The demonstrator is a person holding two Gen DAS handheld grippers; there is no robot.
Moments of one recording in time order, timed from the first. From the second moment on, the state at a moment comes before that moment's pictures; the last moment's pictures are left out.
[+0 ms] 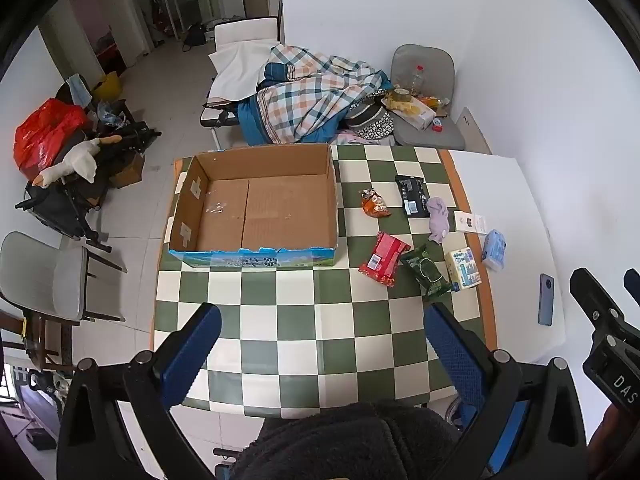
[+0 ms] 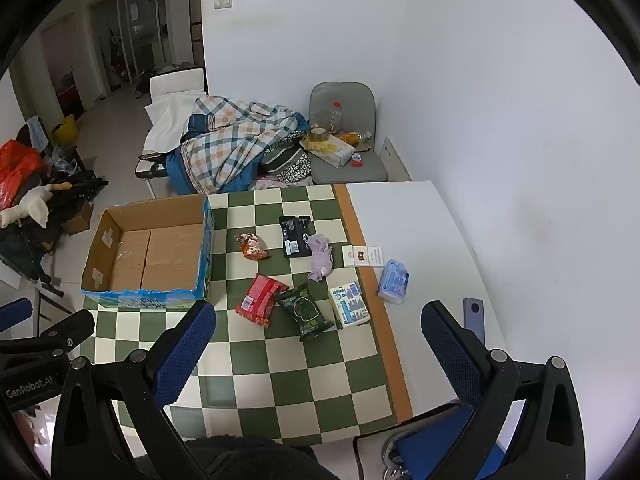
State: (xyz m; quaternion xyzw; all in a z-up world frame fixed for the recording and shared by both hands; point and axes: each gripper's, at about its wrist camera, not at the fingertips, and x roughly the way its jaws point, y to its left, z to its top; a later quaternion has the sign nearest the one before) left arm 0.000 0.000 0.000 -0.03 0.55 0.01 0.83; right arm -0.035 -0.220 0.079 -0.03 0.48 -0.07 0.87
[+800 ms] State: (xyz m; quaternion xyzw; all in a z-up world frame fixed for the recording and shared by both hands) left arm 0.010 -0.006 0.011 -0.03 0.54 0.02 0.84; right arm -0.028 -0.221 0.091 -0.04 0.46 -0.07 0.89
